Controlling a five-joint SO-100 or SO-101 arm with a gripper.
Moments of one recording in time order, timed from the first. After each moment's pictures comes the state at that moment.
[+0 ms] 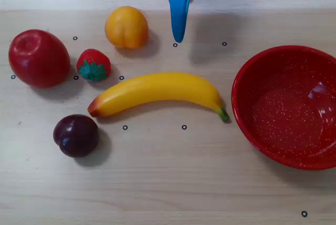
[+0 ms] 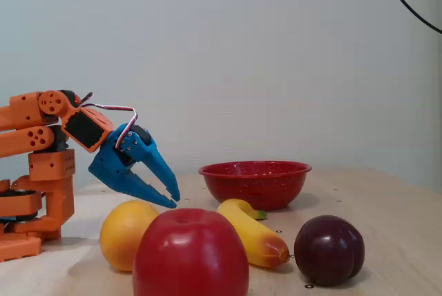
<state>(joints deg) -0.7 184.6 178.4 51.3 -0.2</state>
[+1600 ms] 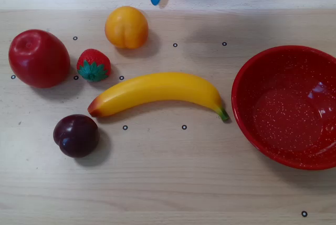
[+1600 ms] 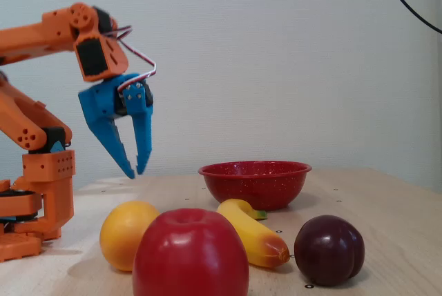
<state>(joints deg) -13.8 133.9 124.2 84.9 17.1</state>
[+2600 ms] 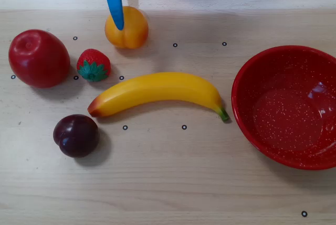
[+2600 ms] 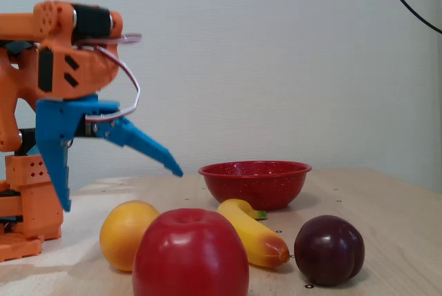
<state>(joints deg) -43.8 109.2 117.1 92.3 56.8</state>
